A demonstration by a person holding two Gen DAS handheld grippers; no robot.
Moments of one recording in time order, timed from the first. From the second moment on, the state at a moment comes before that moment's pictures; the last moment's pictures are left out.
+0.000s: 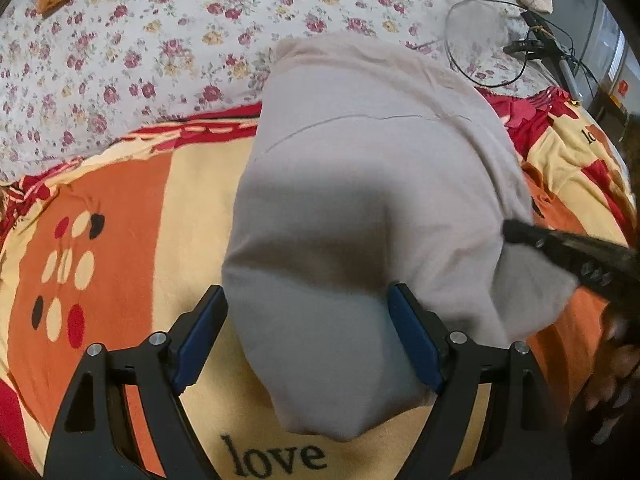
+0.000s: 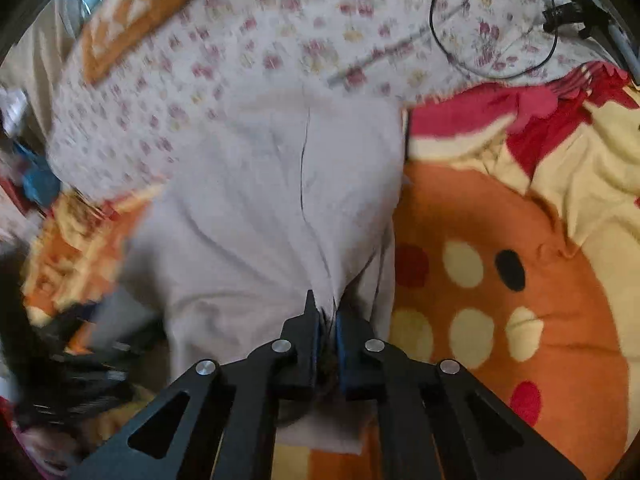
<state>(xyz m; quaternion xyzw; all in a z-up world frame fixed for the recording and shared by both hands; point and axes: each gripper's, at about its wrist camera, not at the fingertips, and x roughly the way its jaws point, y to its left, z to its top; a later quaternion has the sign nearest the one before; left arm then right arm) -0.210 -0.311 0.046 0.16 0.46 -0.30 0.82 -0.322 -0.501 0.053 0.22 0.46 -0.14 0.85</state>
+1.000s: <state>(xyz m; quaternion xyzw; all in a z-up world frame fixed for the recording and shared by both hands) -0.118 -0.318 0.020 0.01 0.57 -0.41 0.71 -0.269 -0.557 0.038 0.35 0.42 -0.02 0.84</state>
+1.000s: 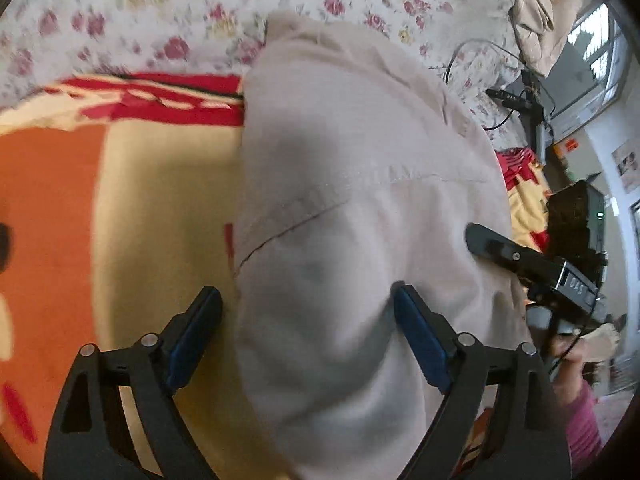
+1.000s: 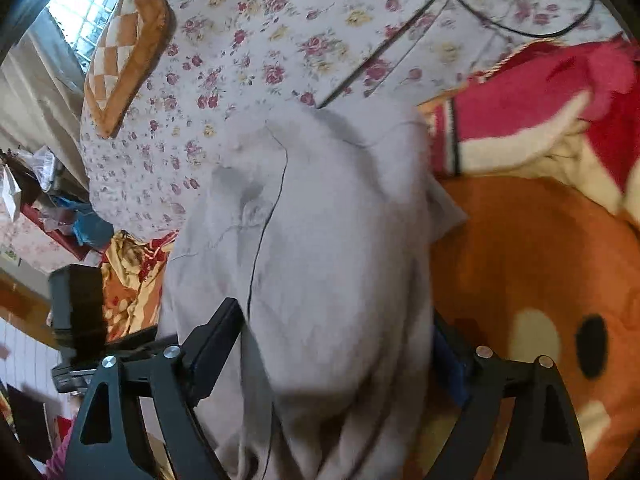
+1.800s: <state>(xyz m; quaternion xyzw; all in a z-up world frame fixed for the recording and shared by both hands) -0.212 -0.189 0.066 0.11 0.51 -0.31 0.80 -0.307 -0.430 0.075 0.31 0.44 -0.01 0.84</state>
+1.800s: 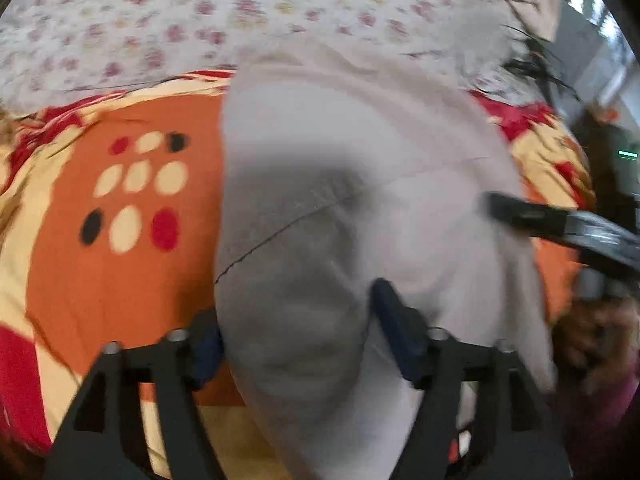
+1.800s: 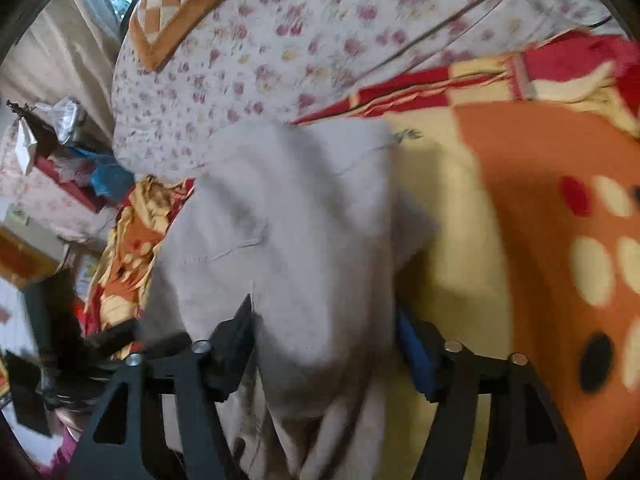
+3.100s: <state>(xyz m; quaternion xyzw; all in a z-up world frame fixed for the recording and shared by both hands) -0.281 -0.144 0.149 0.08 0.34 -0.21 0.91 -0.381 -0.320 0.161 0.12 0.37 -0.16 0.91</state>
